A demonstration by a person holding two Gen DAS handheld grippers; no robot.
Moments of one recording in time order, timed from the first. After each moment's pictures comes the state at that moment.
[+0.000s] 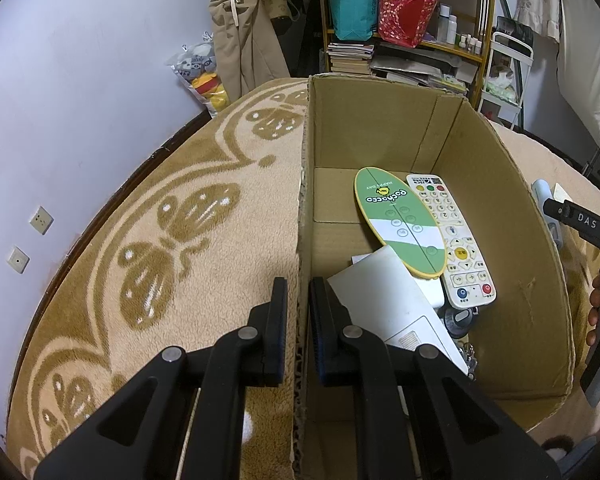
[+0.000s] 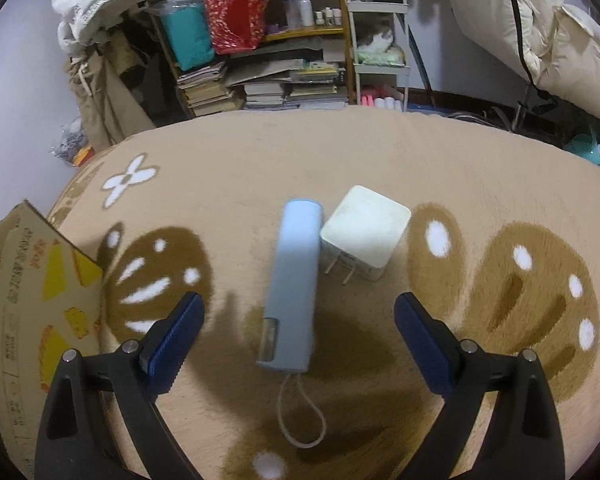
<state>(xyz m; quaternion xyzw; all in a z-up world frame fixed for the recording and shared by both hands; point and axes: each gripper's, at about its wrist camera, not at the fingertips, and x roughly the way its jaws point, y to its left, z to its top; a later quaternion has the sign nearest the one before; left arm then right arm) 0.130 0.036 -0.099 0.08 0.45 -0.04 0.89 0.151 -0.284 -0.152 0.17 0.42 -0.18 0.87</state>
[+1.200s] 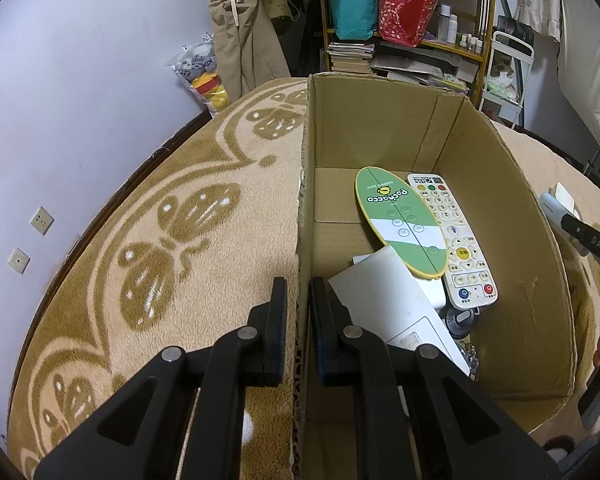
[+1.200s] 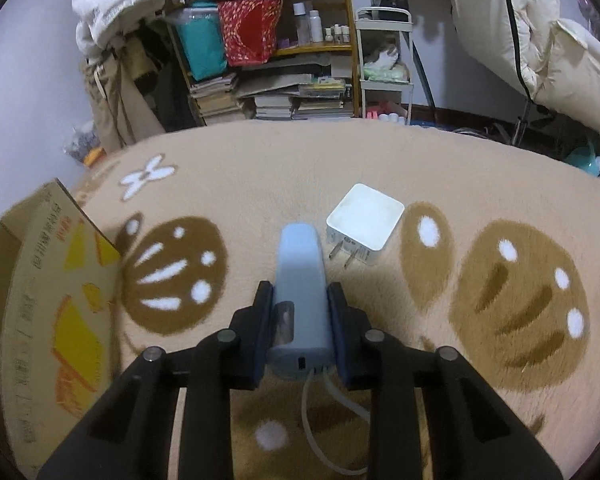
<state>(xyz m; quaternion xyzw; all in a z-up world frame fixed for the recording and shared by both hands) 0.131 0.036 -0.100 0.08 0.45 -0.04 0.89 0.125 -0.267 -0.144 0.14 0.40 -0.18 0.89</state>
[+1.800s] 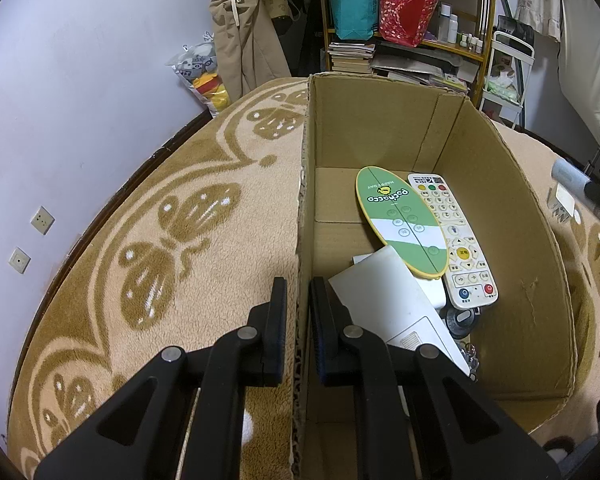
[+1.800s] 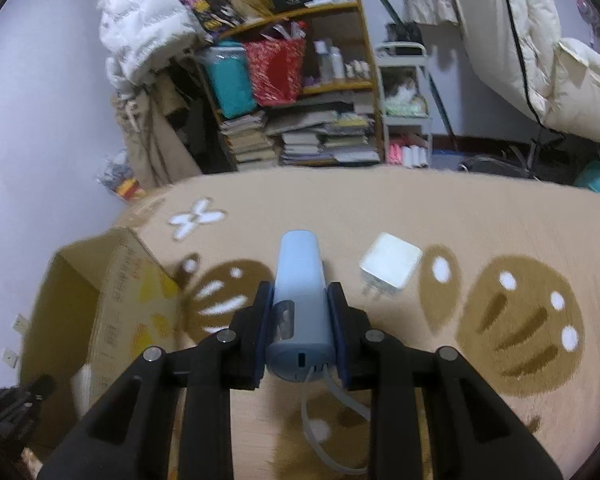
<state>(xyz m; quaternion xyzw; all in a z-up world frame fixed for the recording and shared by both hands) 0.131 0.036 -0.100 0.08 0.45 -0.04 0.89 0.108 -0.251 -0.099 0.16 0.34 -0.14 0.92</state>
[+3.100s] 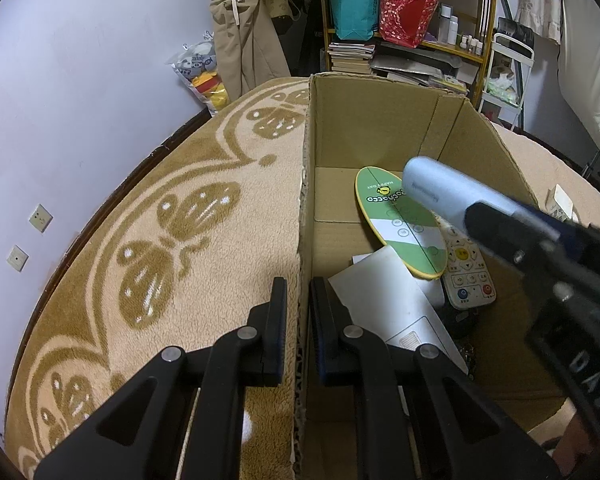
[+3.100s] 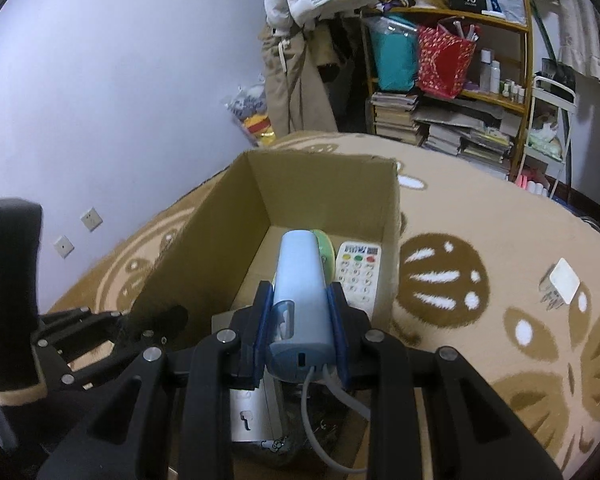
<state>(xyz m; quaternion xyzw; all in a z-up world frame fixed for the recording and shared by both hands) 0.131 0.037 -0.101 0.07 0.45 -0.04 0.89 0.127 -0.091 -0.088 0.06 0.36 0.07 0.93</state>
